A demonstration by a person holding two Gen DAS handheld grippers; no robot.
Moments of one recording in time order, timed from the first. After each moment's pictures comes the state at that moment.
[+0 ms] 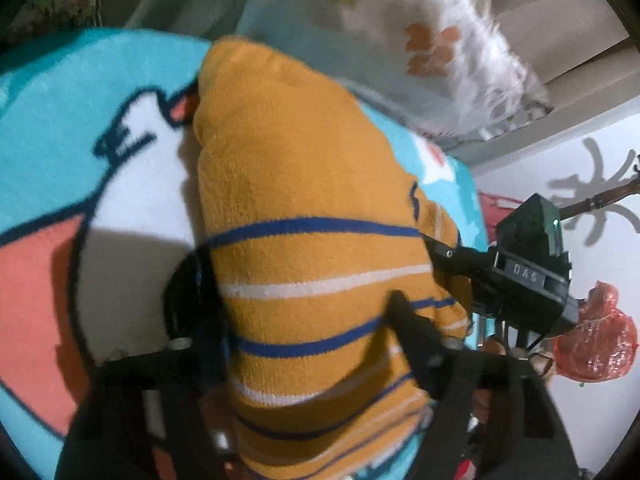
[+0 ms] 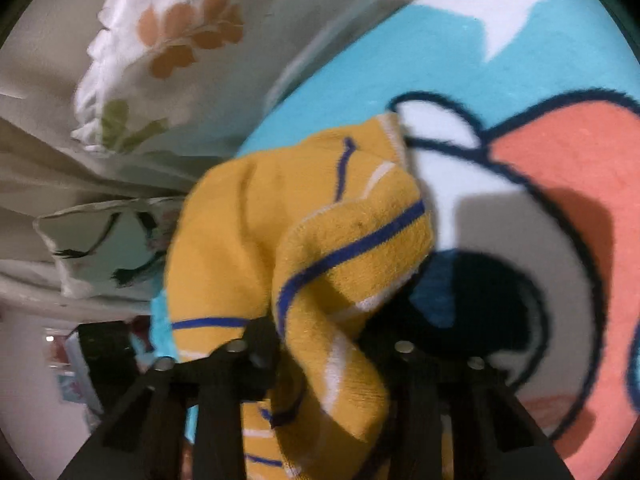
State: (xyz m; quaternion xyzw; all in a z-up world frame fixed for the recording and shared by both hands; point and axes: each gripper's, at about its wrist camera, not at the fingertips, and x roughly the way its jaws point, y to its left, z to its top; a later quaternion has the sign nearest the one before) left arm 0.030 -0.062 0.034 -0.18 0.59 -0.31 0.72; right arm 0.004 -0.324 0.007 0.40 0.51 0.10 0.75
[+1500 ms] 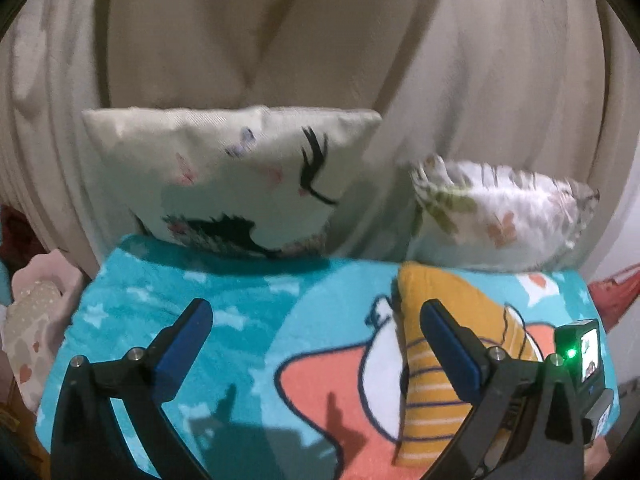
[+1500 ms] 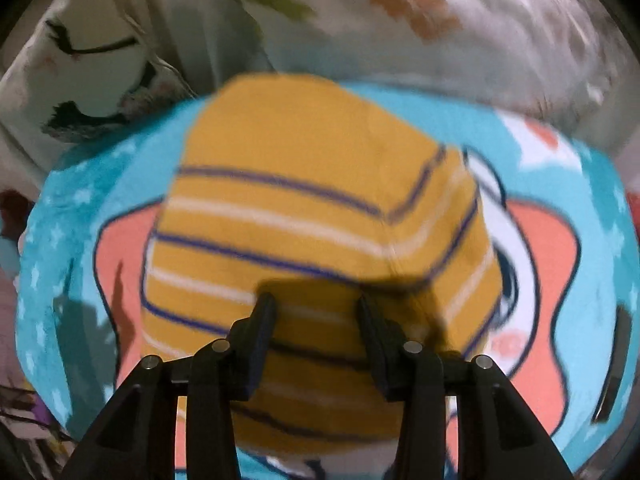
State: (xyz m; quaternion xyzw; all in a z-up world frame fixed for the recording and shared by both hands) left arm -0.050 0.064 0.192 -0.03 0.35 -0.04 0.94; right arm -0.042 -0.191 0.052 0.06 0.56 0.00 0.83
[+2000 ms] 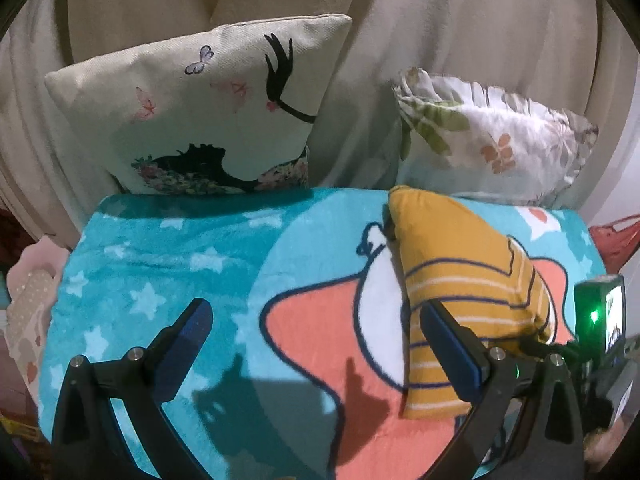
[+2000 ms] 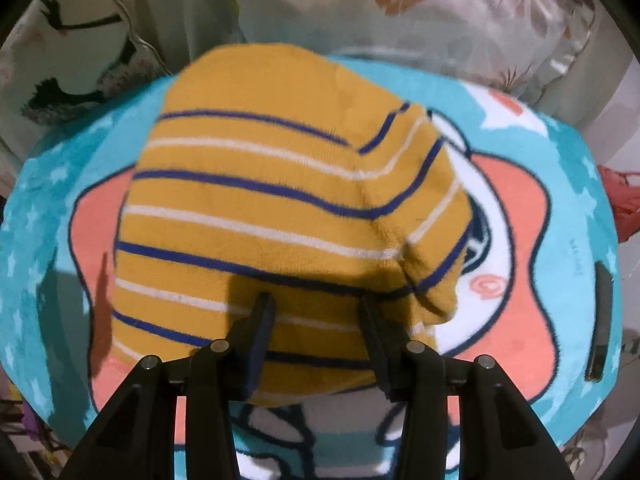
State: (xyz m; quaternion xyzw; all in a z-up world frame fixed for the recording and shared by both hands) left arm -0.060 0.046 0.146 0.01 0.43 -0.06 0.90; right arm -0.066 -0.180 0.044 0.03 0.57 -0.06 0.82
